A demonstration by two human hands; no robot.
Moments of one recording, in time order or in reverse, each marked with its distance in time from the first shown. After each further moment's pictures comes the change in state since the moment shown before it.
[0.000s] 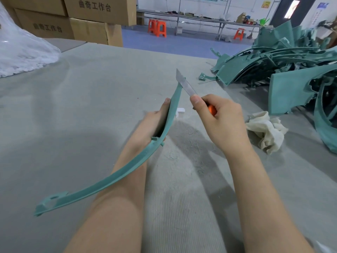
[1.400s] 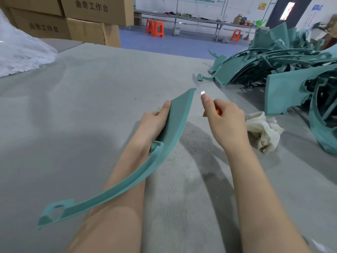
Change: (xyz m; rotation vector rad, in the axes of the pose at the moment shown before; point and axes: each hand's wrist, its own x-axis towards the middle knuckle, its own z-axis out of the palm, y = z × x) left_hand -0.004 0.000 0.008 0.126 0.203 0.093; right_hand 0.005 0.015 -0.003 -0.072 0.033 0.164
